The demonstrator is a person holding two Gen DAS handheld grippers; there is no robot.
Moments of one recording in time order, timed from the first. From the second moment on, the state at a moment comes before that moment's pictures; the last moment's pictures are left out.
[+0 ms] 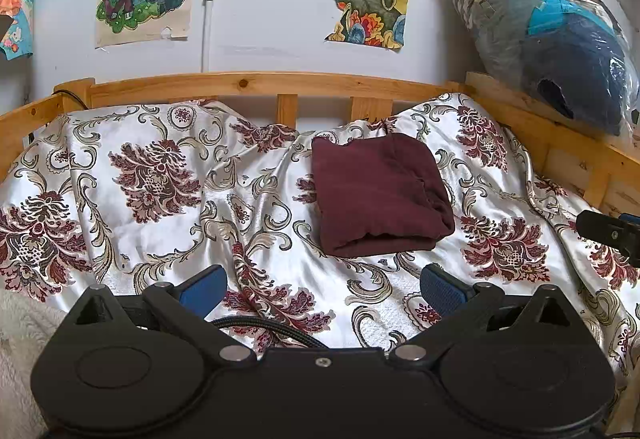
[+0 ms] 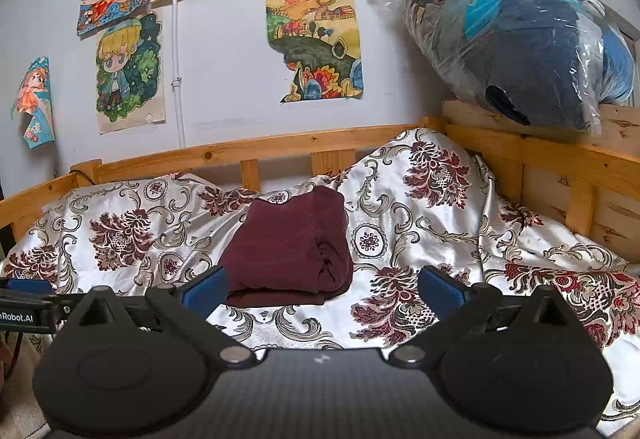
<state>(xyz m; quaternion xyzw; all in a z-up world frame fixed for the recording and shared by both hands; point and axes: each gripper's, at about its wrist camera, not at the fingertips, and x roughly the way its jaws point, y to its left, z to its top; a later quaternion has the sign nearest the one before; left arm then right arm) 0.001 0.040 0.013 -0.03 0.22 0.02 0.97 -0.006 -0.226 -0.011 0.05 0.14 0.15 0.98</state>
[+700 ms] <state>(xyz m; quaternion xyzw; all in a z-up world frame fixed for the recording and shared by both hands) 0.001 0.040 0.013 -0.03 0.22 0.02 0.97 -0.005 -0.229 -0.010 0.05 0.15 0.14 0.98</state>
